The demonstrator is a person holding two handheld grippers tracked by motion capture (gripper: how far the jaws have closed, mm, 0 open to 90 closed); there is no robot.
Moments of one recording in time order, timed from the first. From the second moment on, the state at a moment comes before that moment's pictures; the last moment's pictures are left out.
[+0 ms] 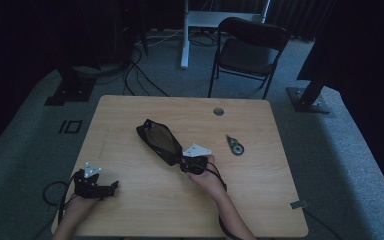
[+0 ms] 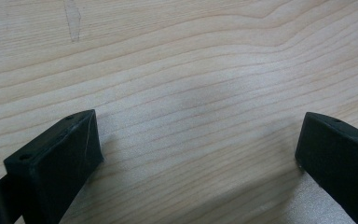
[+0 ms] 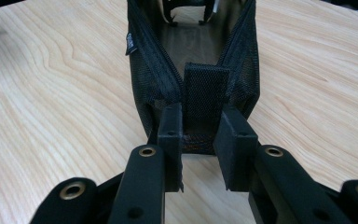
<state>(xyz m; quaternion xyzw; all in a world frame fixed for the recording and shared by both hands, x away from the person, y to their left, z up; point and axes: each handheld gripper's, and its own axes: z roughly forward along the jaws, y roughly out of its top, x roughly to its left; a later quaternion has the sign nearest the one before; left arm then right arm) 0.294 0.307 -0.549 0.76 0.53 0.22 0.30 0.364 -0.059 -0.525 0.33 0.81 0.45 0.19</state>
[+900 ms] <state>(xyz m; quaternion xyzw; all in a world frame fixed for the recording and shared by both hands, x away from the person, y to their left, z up) 0.294 0.307 -0.549 0.76 0.53 0.22 0.30 0.339 -0.127 -0.526 0.37 0.79 0.44 0.22</state>
